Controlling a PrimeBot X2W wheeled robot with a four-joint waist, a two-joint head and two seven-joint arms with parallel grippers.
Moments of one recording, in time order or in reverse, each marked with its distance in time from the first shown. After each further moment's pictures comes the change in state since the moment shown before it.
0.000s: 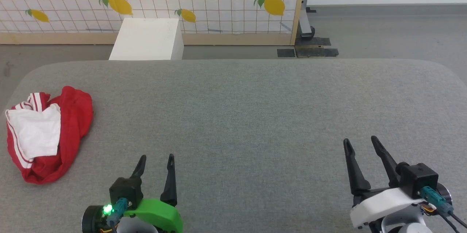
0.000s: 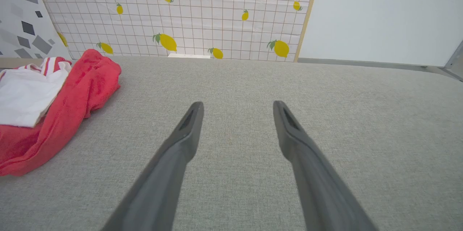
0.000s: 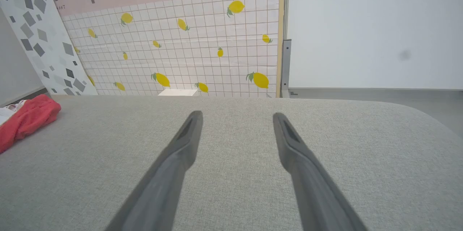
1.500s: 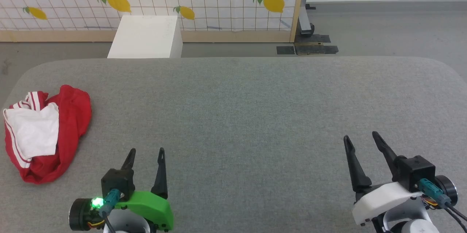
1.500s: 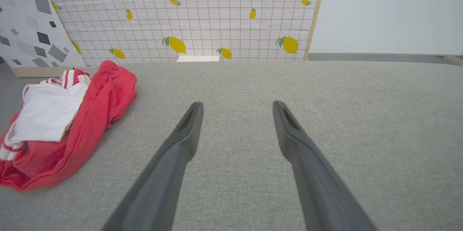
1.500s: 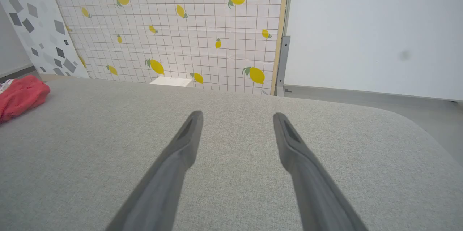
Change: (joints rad) left arm 0.000 0.000 0.059 -0.077 0.072 -0.013 0.091; right arm 0.000 0.000 -0.013 -0.067 -0.076 0.000 0.093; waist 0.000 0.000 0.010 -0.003
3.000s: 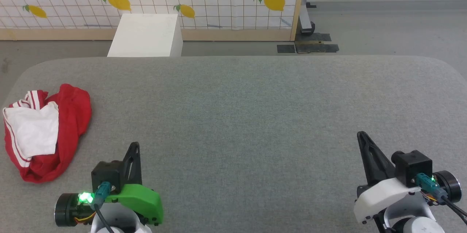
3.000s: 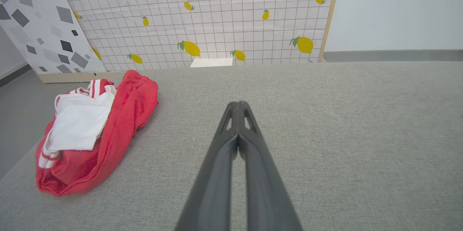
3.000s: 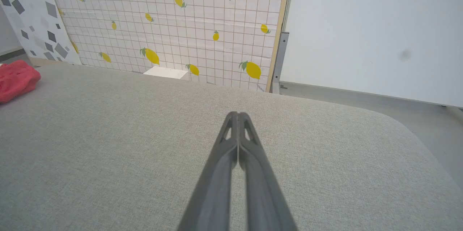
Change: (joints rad) left arm -0.002 0.000 0.051 -0.067 0.058 -0.002 0.069; right arm -0.001 0.000 -0.003 -0.045 -0.051 0.000 0.071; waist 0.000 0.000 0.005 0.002
